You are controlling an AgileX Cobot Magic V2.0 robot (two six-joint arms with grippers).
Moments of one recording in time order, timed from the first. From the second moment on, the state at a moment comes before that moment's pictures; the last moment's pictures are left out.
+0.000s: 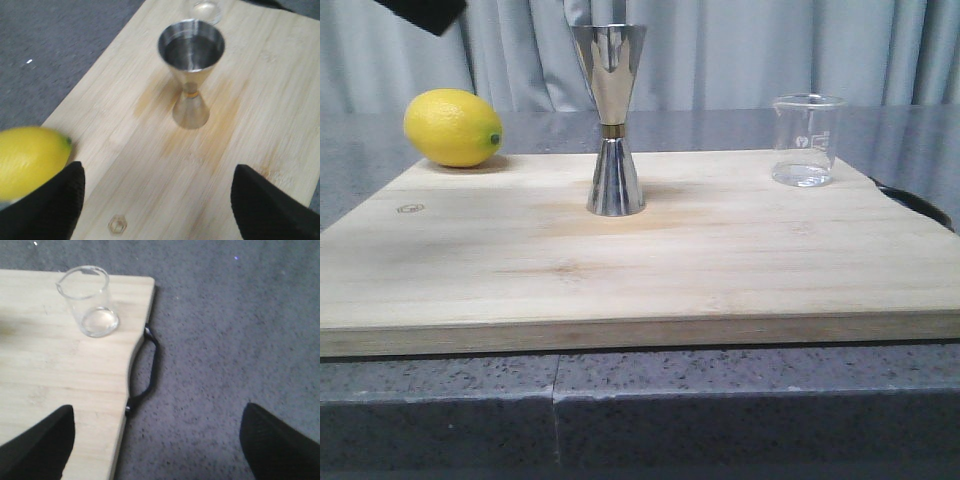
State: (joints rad) left arm -0.36 1.25 -1.13 -0.56 0.86 0.93; right arm 0.31 0.70 -0.55 -0.24 0.52 0.26
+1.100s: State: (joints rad) left arm -0.36 0.59 -0.75 0.02 0.71 -0.06; right arm 0.31 0.46 -0.78 -0.29 0.84 0.24
